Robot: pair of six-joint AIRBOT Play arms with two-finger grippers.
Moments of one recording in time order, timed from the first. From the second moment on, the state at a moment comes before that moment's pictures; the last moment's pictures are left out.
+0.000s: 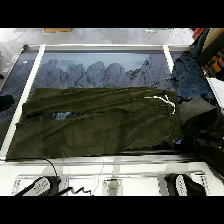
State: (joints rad) left arm 0.57 -1.16 1.19 1.30 -1.05 -1.23; right arm -0.56 -0.61 0.53 -1.21 1.14 1.54
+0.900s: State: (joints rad) left arm 0.57 -1.17 1.15 1.31 -1.02 -1.23; right arm -0.58 -0.87 0.22 -0.86 0.56 1.50
